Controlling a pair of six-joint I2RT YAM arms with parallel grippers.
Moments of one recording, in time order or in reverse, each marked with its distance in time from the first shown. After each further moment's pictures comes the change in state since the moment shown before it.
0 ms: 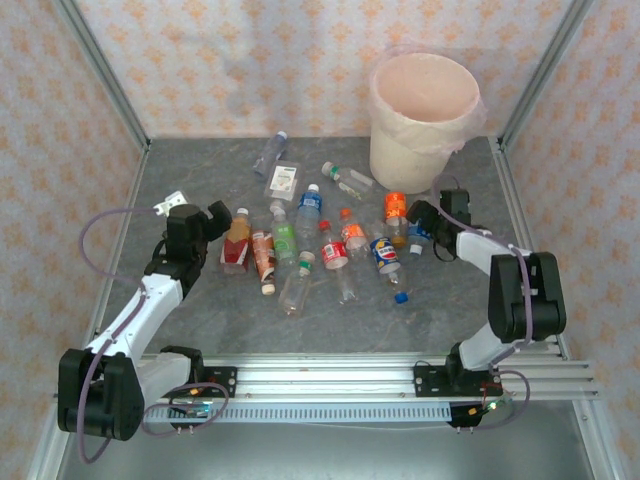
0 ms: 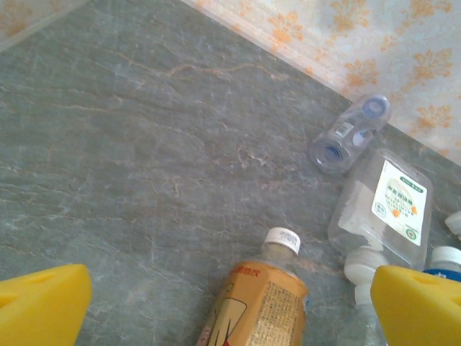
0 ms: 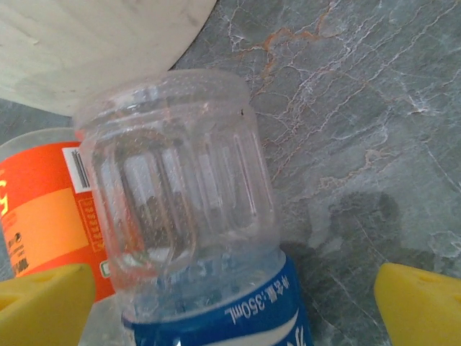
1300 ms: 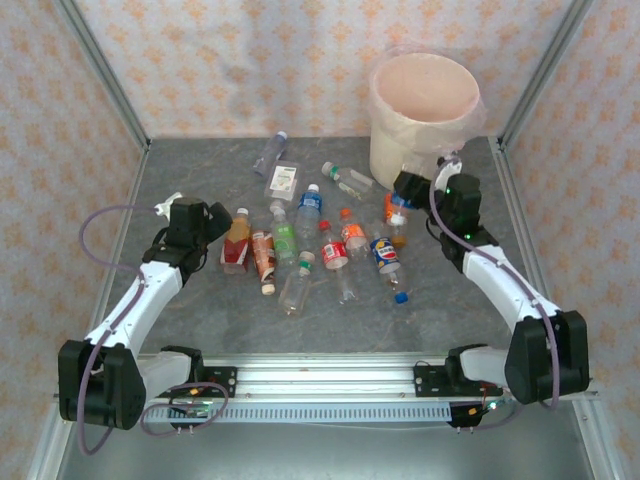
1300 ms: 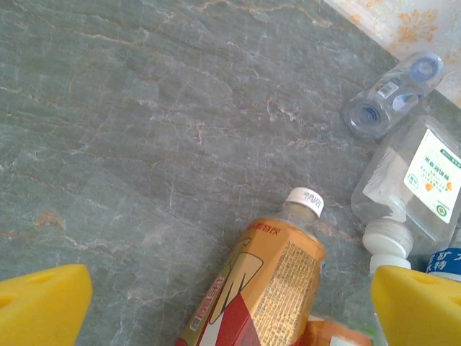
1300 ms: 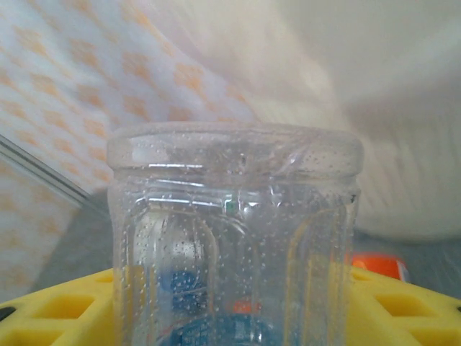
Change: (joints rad) left arm 0.000 0.056 0.119 -0.259 0.016 -0.120; right arm 0.128 -0.342 0.029 0.247 -0.197 -0.109
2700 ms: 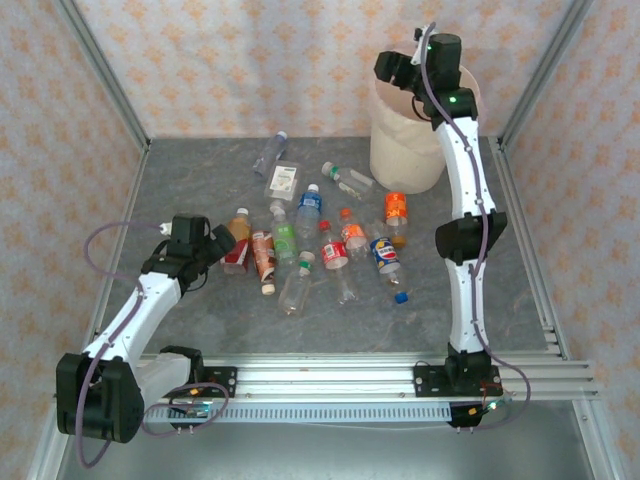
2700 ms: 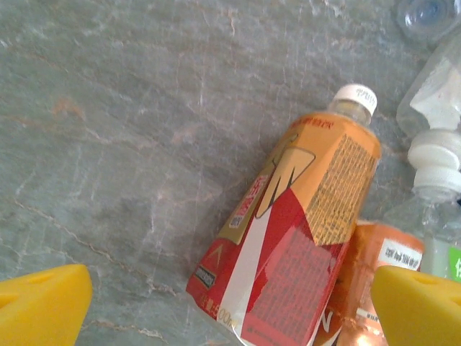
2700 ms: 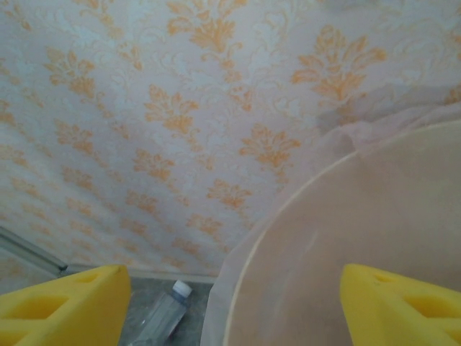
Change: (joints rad) left arm 0.000 -0.067 -0.080 -0.154 0.113 -0.040; right arm -0.010 1.139 1.990 -0.917 -0.018 -0.154
